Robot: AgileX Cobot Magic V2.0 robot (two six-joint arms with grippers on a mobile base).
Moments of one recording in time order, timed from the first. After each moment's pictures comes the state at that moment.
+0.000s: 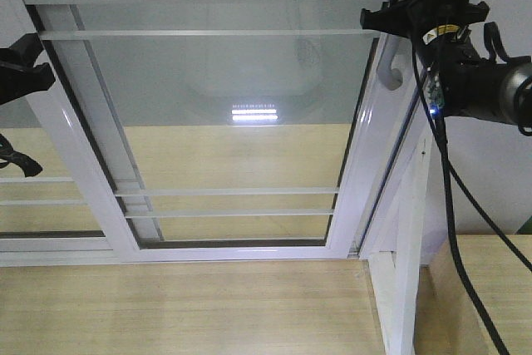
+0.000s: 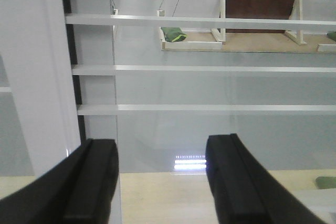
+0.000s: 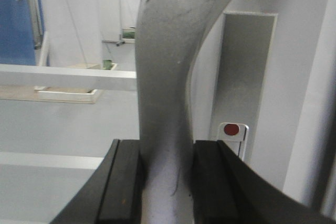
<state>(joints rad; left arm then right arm) -0.10 1.17 -0.63 -0.11 -0.27 0.03 0.22 1.94 -1.16 0.16 -0.70 -0.15</state>
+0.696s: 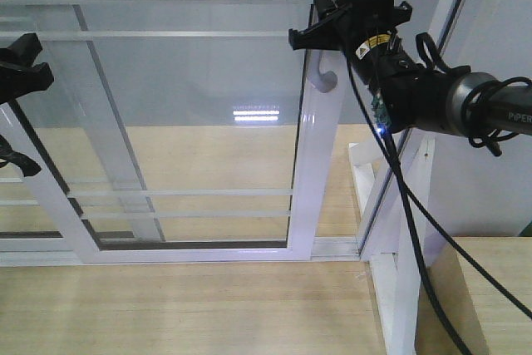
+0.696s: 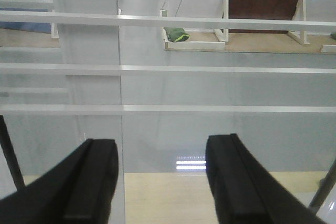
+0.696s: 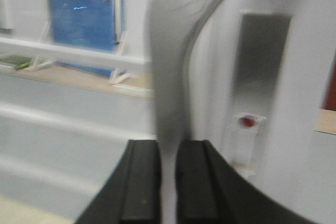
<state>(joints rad) -0.10 1.17 -0.63 -0.11 -0.27 0.03 0.40 1.95 -1.17 0.08 -0.69 -0.13</state>
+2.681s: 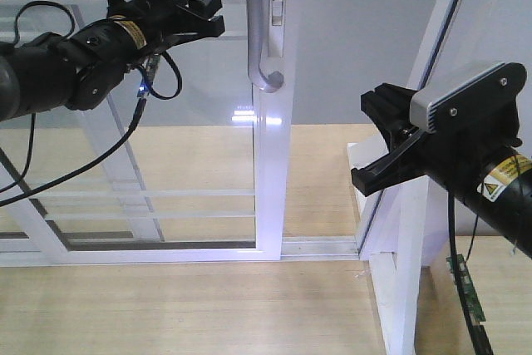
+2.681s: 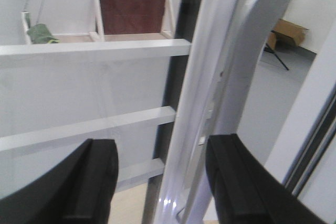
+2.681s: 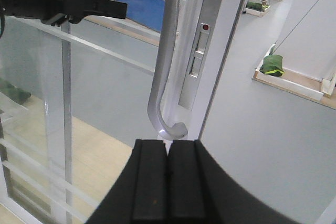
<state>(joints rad) -0.36 1.86 -1.25 0.39 -0.41 -0.49 0.52 1.09 -0.47 0.07 -0.36 -0.21</state>
